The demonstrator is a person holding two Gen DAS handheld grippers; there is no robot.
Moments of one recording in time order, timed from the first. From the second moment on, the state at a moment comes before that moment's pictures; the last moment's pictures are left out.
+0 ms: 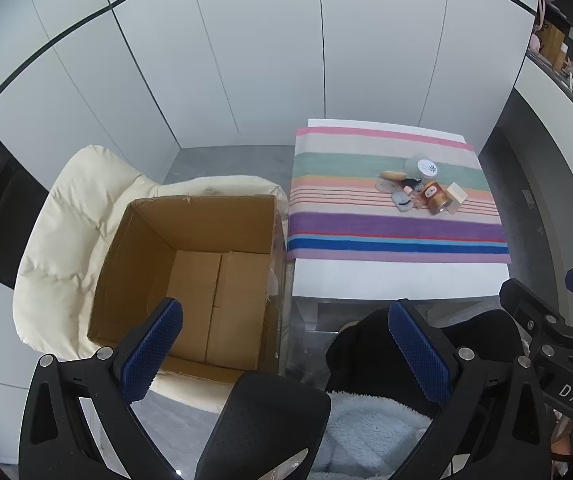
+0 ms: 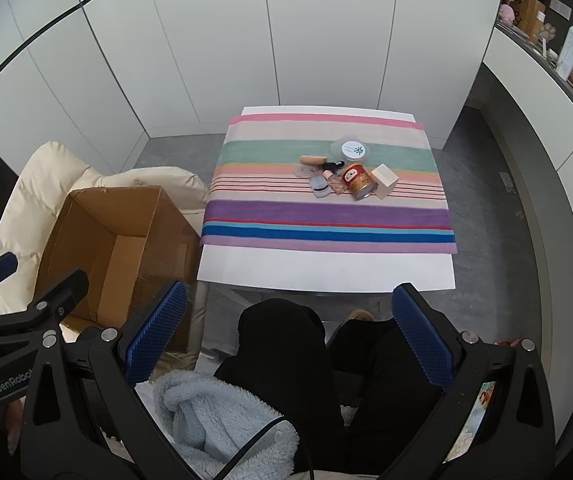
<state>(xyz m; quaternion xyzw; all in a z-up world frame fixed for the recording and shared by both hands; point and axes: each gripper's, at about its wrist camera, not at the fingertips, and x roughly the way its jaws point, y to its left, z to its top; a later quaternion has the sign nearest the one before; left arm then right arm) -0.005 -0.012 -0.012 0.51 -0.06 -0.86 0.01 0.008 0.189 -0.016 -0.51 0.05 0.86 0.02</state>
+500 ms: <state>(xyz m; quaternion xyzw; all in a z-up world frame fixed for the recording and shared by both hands) -0.005 -0.007 -0.014 0.52 -0.06 -0.85 0.01 0.007 0.189 -0.017 -0.51 0.05 0.86 0.02</state>
